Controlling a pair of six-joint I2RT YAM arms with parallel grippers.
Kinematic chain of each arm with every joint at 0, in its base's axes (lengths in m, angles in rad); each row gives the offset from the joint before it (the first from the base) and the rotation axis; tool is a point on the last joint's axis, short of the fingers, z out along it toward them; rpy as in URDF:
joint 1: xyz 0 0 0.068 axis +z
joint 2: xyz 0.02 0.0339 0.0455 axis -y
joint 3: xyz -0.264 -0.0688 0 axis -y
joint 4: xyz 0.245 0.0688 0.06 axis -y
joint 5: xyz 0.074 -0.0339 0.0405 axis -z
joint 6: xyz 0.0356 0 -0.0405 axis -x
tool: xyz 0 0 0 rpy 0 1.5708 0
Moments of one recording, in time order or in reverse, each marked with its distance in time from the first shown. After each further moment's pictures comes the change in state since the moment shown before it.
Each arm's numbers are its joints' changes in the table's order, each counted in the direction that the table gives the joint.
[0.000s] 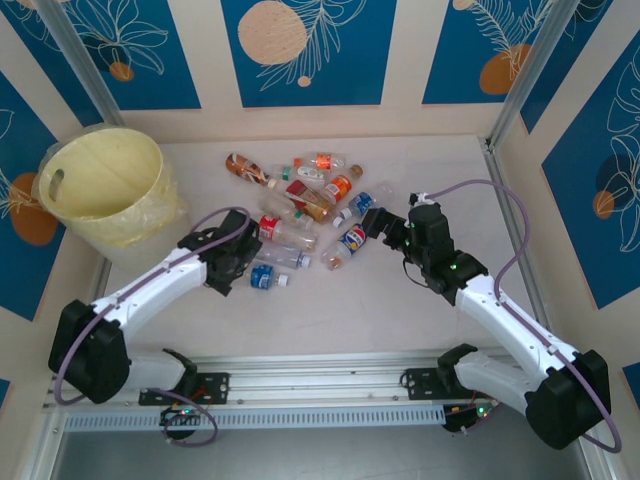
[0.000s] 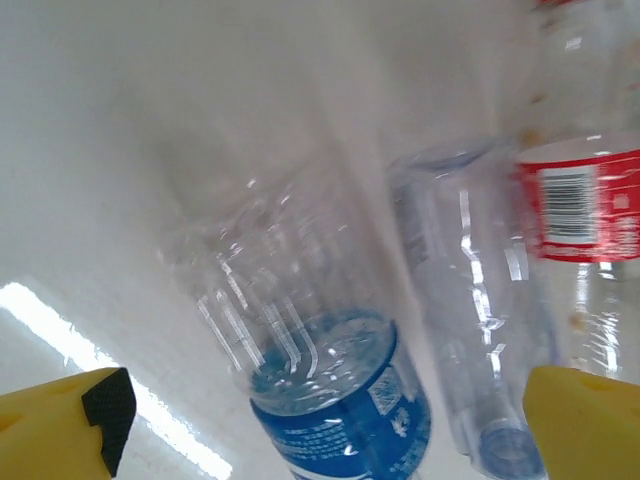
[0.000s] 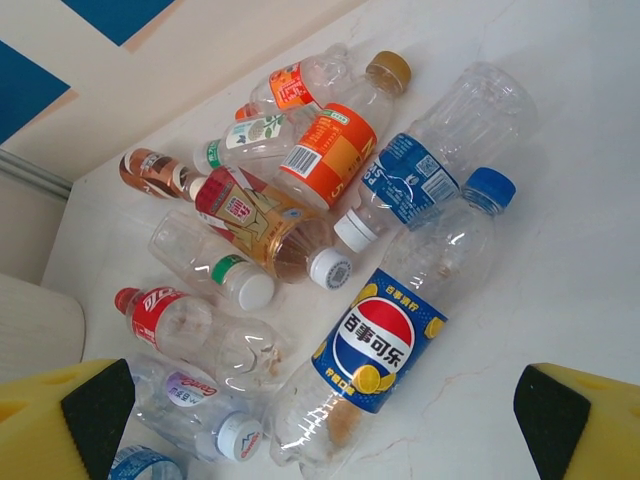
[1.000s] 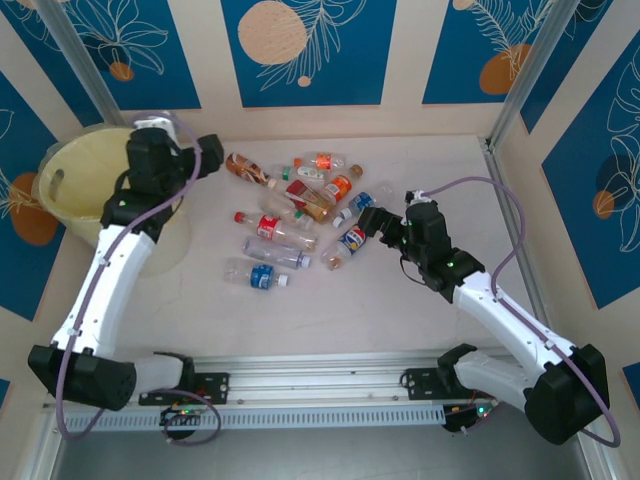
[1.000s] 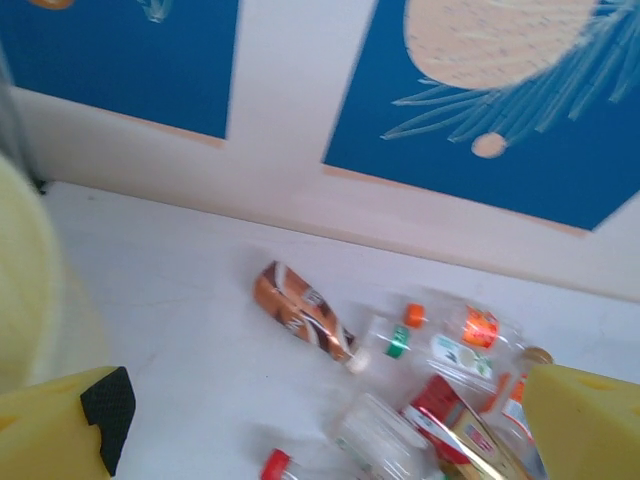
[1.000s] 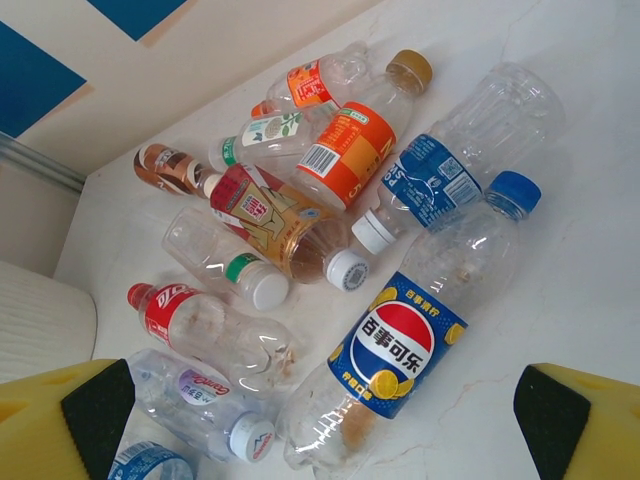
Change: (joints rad) left arm 0.256 0.091 0.467 0.278 0.003 -1.145; right arm 0.009 -0.018 0.013 0.028 -0.015 0.008
